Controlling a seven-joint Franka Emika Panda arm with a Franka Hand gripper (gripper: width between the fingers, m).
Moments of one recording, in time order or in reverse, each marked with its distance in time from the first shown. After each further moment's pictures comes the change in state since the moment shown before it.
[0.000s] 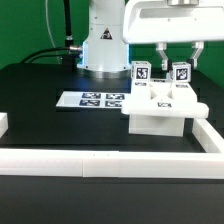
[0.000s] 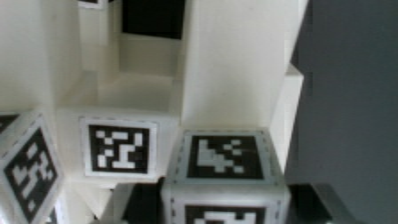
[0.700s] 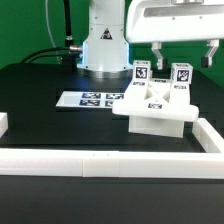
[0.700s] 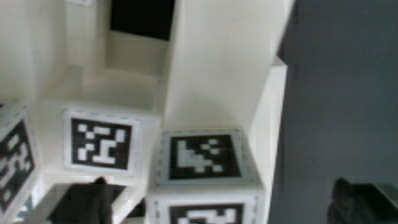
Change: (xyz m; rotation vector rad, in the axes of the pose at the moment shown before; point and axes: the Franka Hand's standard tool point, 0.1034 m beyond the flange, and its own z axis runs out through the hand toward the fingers) arm 0.000 -0.006 -0.002 0.001 -0.026 -0.178
